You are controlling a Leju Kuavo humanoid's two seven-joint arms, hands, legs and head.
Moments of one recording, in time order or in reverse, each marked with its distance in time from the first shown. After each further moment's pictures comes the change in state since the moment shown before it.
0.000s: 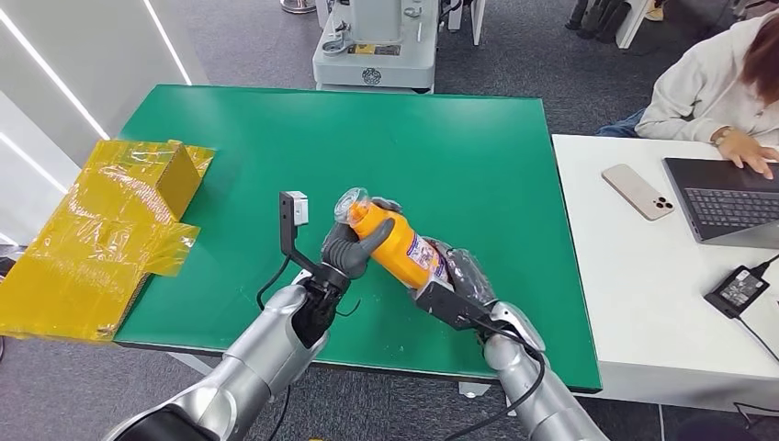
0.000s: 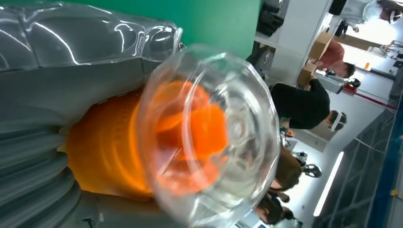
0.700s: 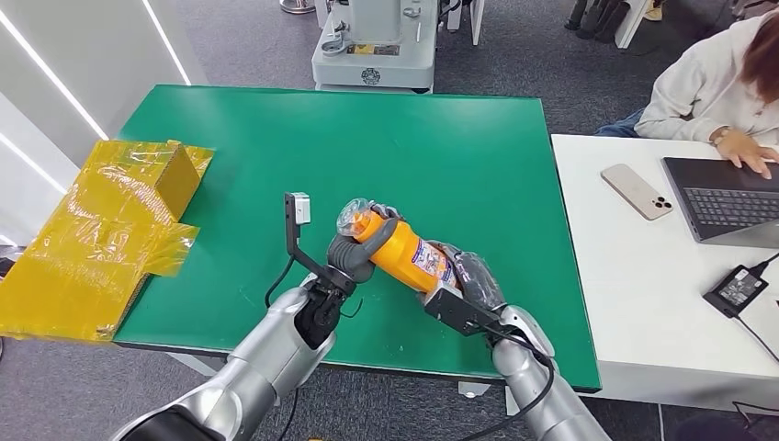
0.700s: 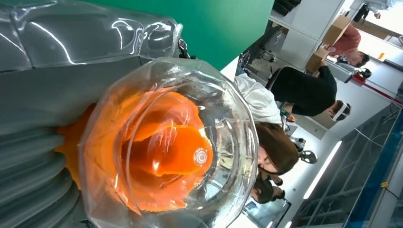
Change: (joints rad) left arm 0.000 -0.032 0.018 0.032 0.115 -0.058 0.077; right arm 0.030 -0.032 -0.007 -0.044 -0.012 -0.031 -0.006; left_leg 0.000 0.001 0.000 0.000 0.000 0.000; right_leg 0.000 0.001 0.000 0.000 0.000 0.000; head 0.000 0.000
